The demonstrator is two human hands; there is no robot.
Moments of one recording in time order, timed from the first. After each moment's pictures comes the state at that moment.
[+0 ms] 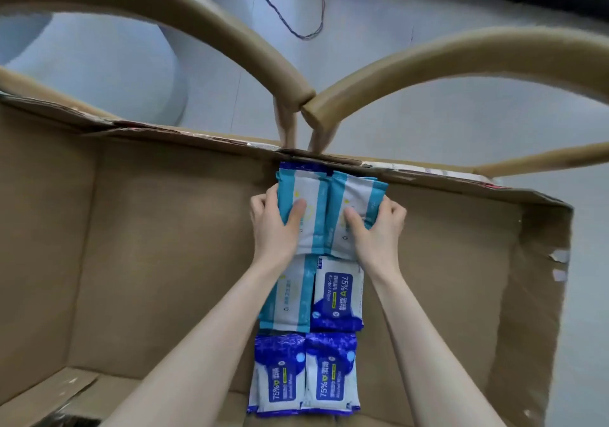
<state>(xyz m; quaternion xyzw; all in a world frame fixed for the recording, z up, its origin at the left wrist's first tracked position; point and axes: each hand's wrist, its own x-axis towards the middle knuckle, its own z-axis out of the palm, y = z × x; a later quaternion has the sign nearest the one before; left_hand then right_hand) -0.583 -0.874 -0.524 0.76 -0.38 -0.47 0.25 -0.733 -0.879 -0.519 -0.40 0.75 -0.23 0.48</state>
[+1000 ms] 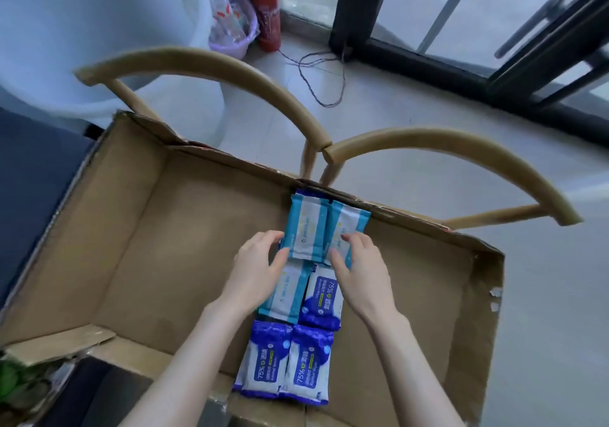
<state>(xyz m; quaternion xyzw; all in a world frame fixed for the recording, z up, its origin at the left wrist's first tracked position) -0.556 -0.813 -0.404 0.75 -0.50 -0.41 0.15 -0.728 -0.847 -0.404 -0.67 0.65 -0.02 0.36</state>
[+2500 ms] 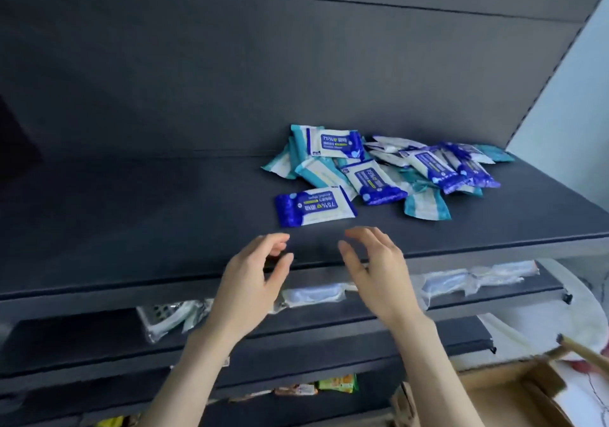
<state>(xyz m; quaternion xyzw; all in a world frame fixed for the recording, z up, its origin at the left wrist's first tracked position) -0.199 -0.218 -0.031 0.86 -0.23 0.14 0.44 -0.232 -0.413 -0.013 -0.93 0.02 -0.21 0.30</state>
